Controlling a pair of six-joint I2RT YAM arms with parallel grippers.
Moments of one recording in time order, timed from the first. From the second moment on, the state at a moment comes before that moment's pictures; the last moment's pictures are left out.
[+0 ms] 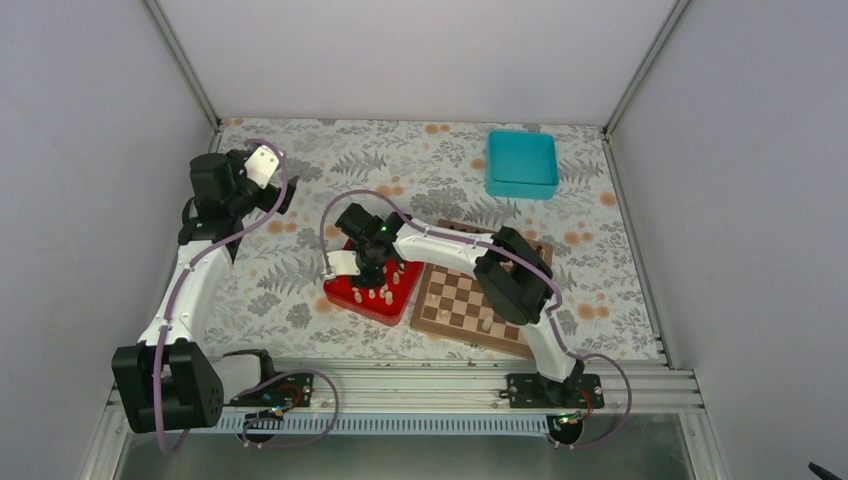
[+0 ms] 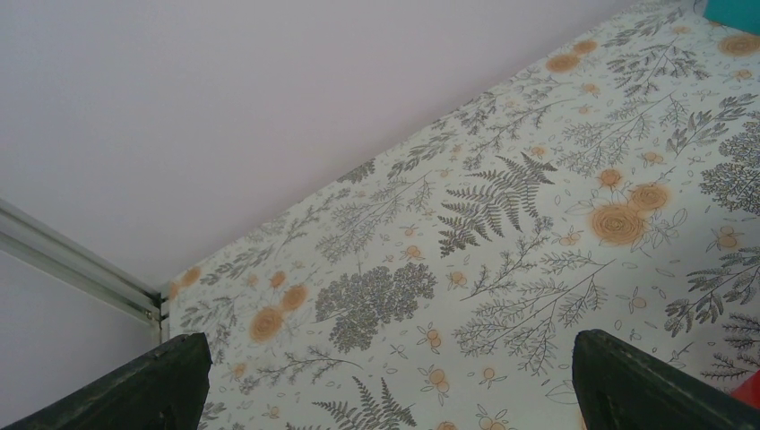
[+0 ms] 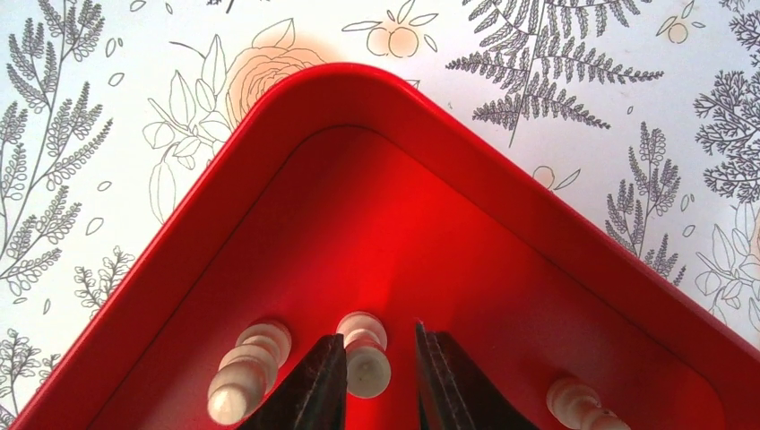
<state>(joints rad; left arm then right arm) 0.09 1.16 0.89 -0.13 0.33 0.49 1.00 2.14 1.65 -0.67 -0.25 -0.80</state>
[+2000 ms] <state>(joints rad) 0.09 1.16 0.88 -0.13 0.33 0.49 0.98 2.13 1.64 -0.71 -0.27 -0.80</state>
